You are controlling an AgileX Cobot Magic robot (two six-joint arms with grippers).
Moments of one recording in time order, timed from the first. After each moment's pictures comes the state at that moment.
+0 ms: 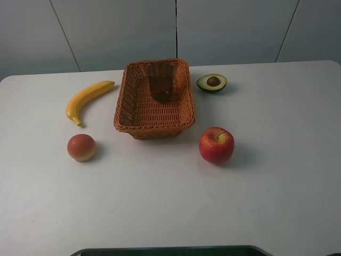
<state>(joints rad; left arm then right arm) -0.05 0.00 -0.51 -0.02 1.09 0.06 0.03 0.04 -0.53 0.04 0.96 -0.04</state>
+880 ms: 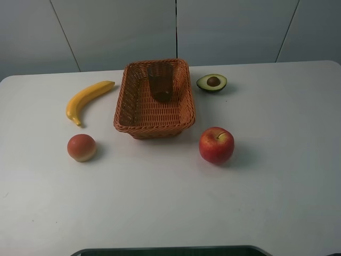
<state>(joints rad) -0.05 0.00 -0.51 -0.02 1.09 0.06 0.03 0.00 -0.51 0.04 1.10 -0.12</state>
